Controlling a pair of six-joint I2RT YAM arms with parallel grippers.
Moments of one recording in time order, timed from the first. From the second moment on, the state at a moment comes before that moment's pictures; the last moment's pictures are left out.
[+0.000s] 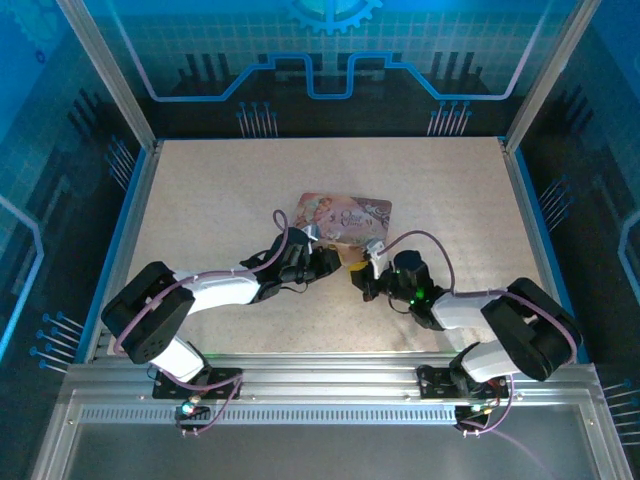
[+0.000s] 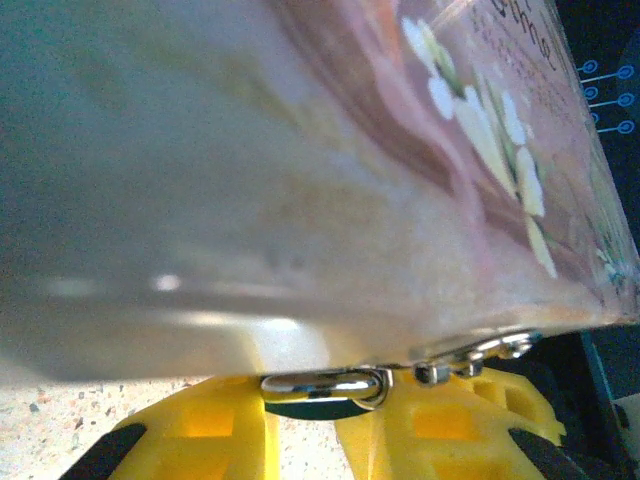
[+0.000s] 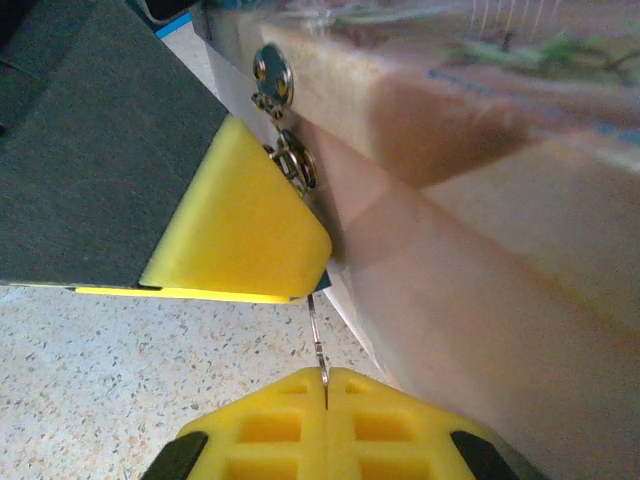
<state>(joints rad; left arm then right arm) -0.71 1.56 0.69 0.29 0.23 -1.07 0.60 1.41 0.31 0.69 -0.30 0.16</state>
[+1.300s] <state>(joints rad) -0.71 1.56 0.71 0.28 0.24 -1.11 0.59 1.39 0.30 0.70 -0.34 0.15</state>
